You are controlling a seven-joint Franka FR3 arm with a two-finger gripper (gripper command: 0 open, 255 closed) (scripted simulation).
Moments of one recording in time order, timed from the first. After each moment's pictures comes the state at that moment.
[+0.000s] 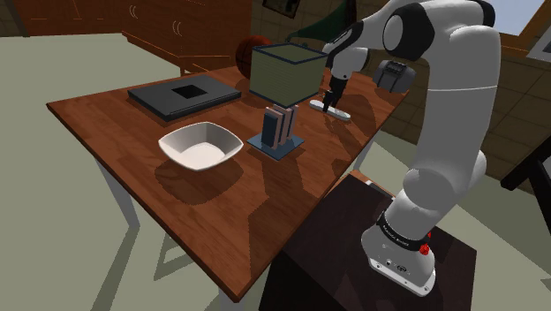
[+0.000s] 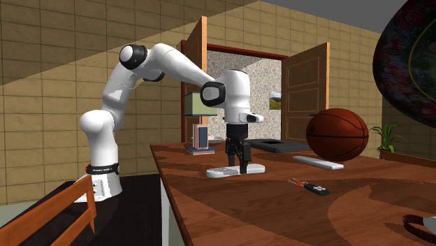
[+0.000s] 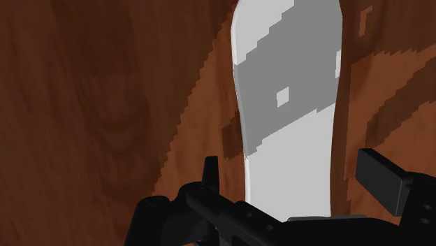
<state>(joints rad) -0.21 0.42 -0.51 -1.82 0.27 2.17 -0.89</state>
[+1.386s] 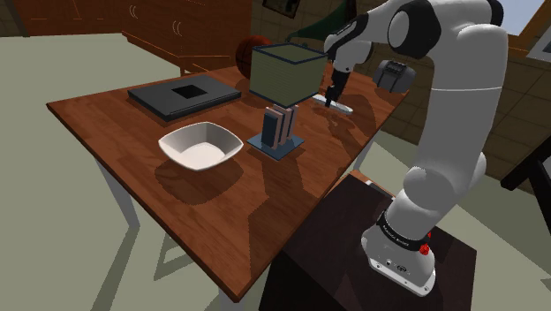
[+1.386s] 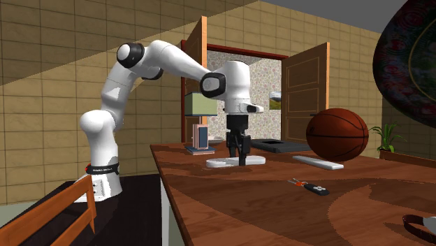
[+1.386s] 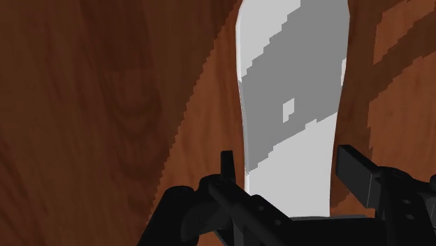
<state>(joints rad) -0.21 0.38 -0.52 -1.79 0.24 2.11 -0.87</state>
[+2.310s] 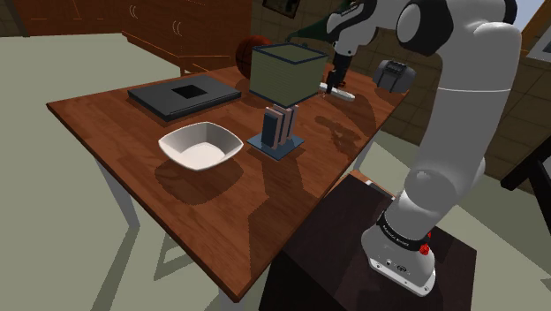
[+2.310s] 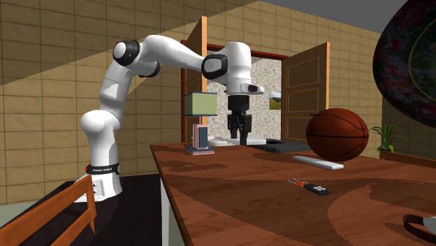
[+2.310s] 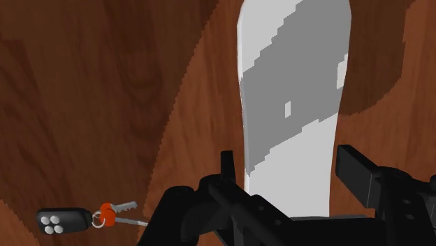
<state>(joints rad) -0.18 0.32 -0.53 -1.70 0.20 1.96 -0.81</state>
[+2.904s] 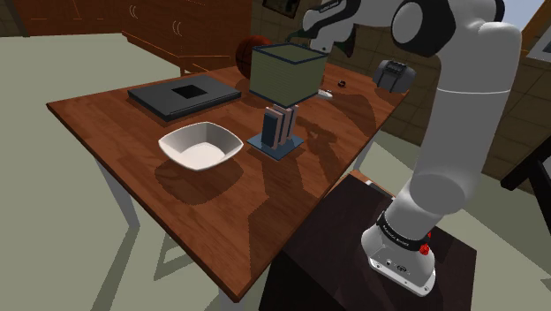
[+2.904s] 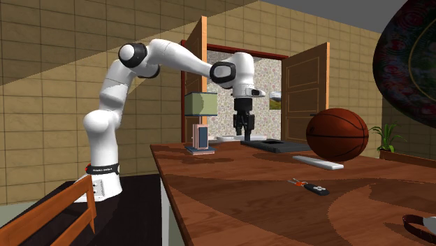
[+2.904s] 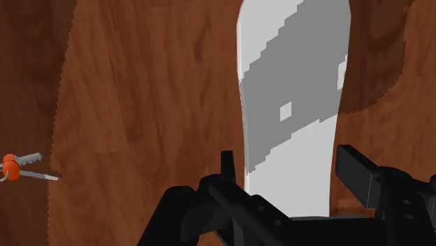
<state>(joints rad) -0.05 0.32 -0.47 -1.69 0.18 1.96 -0.62</state>
